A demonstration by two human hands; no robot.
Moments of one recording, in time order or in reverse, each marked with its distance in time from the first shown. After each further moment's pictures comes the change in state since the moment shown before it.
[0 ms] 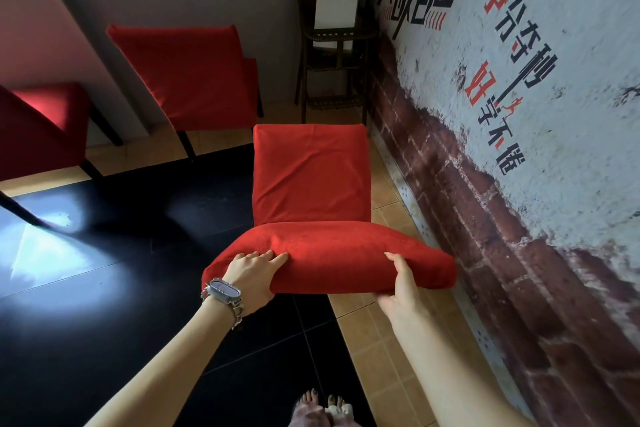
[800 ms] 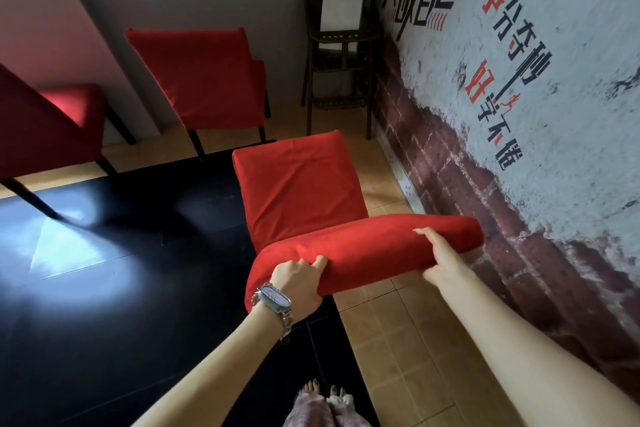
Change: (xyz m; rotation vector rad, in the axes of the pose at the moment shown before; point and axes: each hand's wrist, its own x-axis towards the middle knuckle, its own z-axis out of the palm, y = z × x) left_hand -0.032 0.092 -0.013 -0.019 0.113 0.010; right_hand -0.007 -0.076 -0.024 -0.347 0.065 -0.026
